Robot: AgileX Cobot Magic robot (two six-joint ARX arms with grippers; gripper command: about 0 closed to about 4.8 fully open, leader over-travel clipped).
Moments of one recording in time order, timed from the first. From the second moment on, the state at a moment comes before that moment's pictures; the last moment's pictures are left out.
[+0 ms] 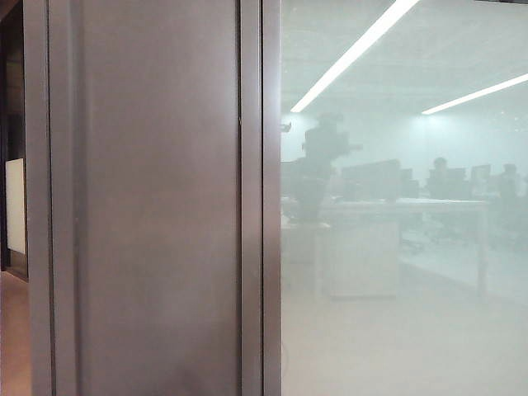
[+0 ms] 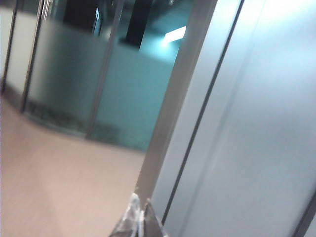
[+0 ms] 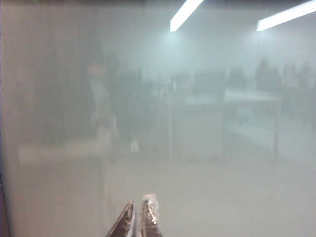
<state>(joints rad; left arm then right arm) 0.10 0.00 0.05 0.25 0.07 -0.30 0.00 0.00 0.03 0.30 -0.03 0.05</state>
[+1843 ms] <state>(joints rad) 0.10 0.87 1.28 0.07 0.29 -0.26 0.00 0.85 1.27 0.01 -0.36 0.13</state>
